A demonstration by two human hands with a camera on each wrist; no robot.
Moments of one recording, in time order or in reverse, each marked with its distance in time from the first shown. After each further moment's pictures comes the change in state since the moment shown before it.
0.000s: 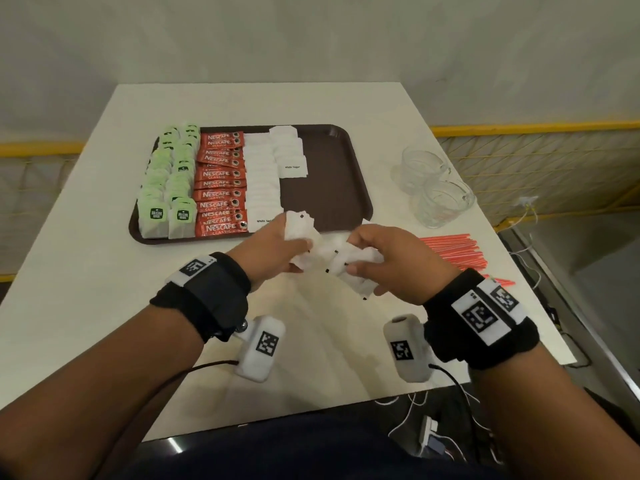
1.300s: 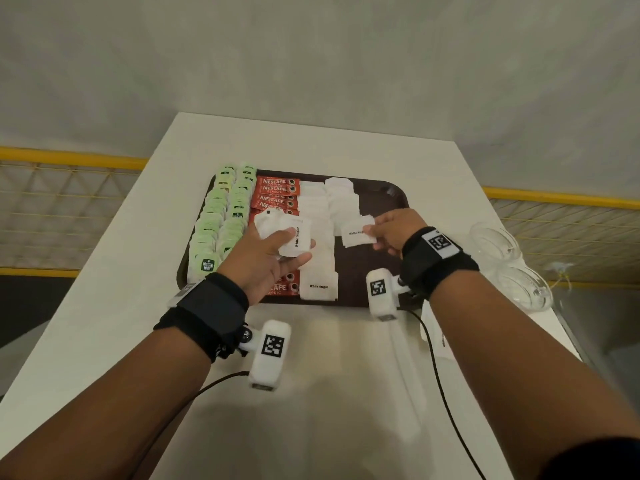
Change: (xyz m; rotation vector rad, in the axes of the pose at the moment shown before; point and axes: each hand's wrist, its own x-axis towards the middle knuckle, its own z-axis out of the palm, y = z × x) left_hand 0.052 0.003 -0.118 -0.840 0.194 0.092; right_hand 0.232 -0.016 -0.010 0.213 0.153 0.405
